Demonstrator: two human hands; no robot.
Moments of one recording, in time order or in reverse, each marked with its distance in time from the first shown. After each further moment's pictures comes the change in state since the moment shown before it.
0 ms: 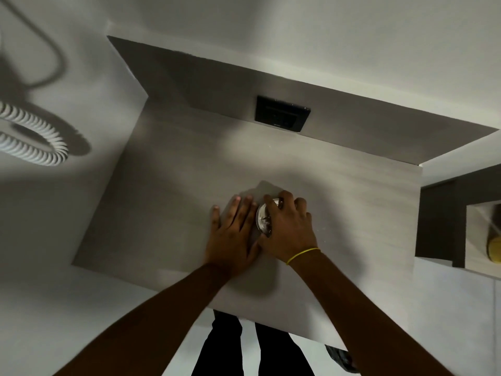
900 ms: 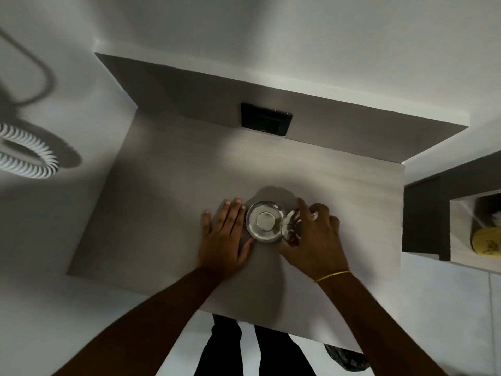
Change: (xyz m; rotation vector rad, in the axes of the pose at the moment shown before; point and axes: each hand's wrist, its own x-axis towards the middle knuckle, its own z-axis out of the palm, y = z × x) left_hand 0.001 0.000 0.003 0.014 0.059 -0.028; right_hand -0.048 0.059 -0.025 0.223 0.095 0.180
